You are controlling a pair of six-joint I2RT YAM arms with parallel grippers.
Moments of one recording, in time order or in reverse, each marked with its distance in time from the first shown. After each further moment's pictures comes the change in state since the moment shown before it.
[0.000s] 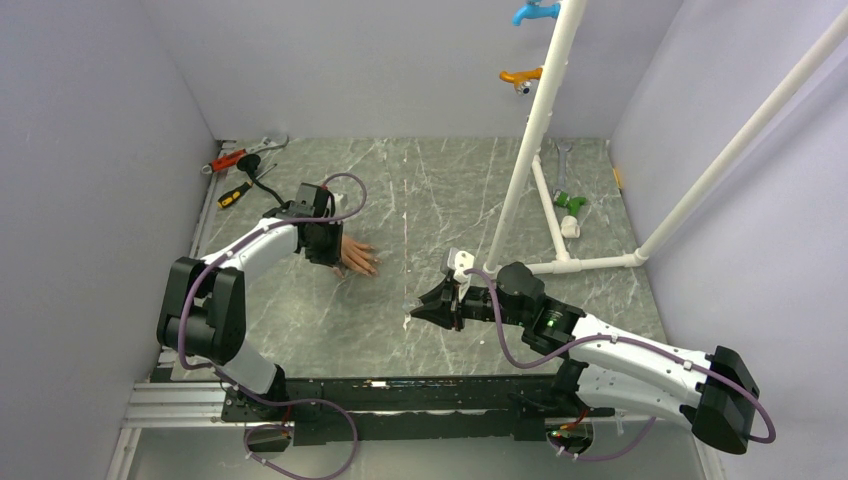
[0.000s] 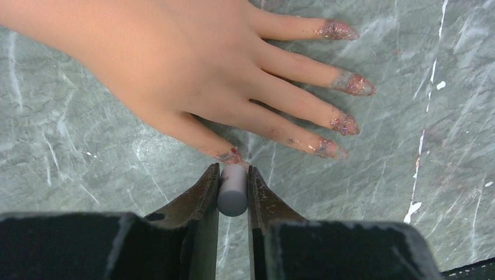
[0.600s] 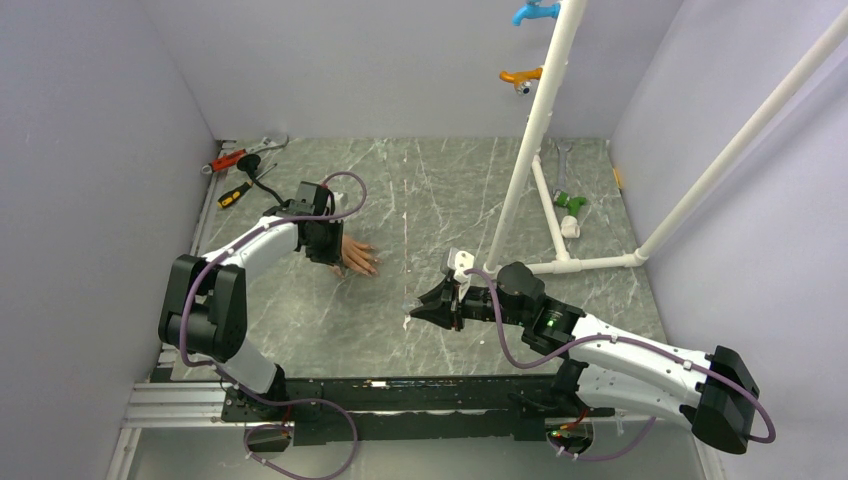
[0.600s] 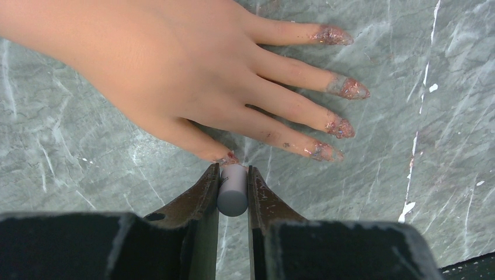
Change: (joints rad) left arm 0.006 0.015 0.013 0.000 0.015 0.000; right arm 0.000 0.001 0.000 0.006 -0.006 0.001
